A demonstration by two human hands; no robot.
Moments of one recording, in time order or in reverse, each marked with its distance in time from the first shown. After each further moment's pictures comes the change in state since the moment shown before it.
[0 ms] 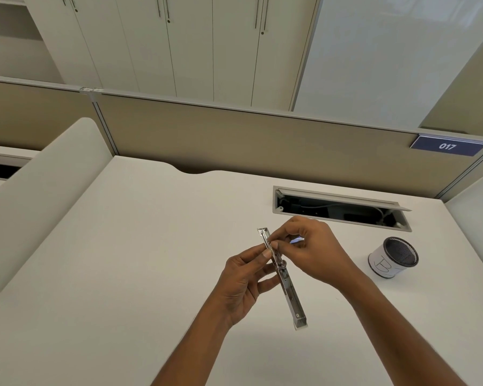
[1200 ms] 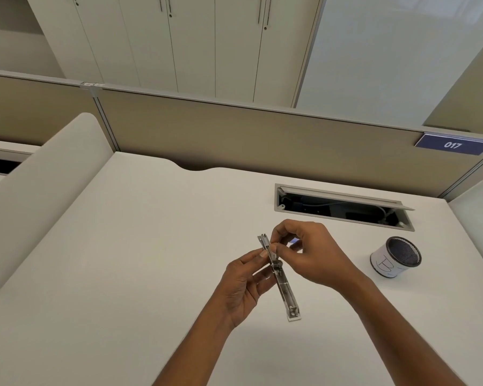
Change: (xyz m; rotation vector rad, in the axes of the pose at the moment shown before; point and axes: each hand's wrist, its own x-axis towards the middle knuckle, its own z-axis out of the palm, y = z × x) left_hand 0.004 -0.010 -0.011 -0.092 0.063 -0.055; right_hand -0.001 0.002 0.005 -0.006 -0.062 -0.077
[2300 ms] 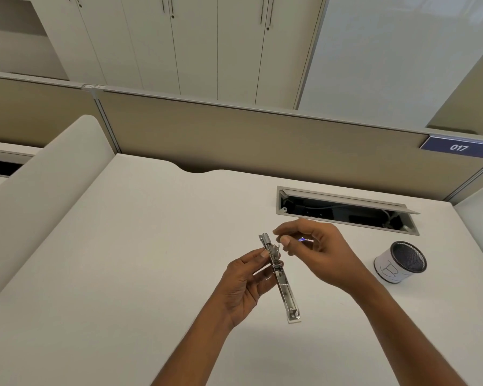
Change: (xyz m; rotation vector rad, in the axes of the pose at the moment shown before) left_hand 0.012 0.007 -0.001 -0.024 0.026 -0.017; right_hand 0.004 0.017 -0.011 0.227 0.052 -0.036
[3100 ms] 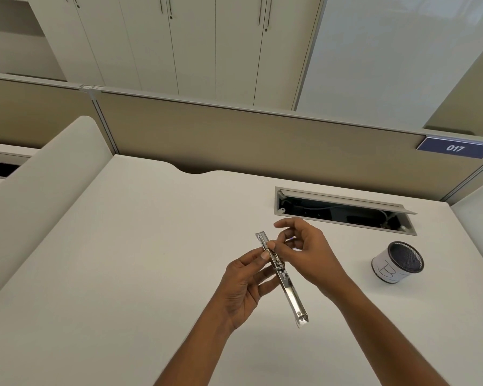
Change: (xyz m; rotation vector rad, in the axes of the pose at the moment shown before) left_hand -0.003 -0.001 0.007 0.014 -0.037 0.044; right_hand 0.004 0.012 0.024 0.135 0.095 0.276
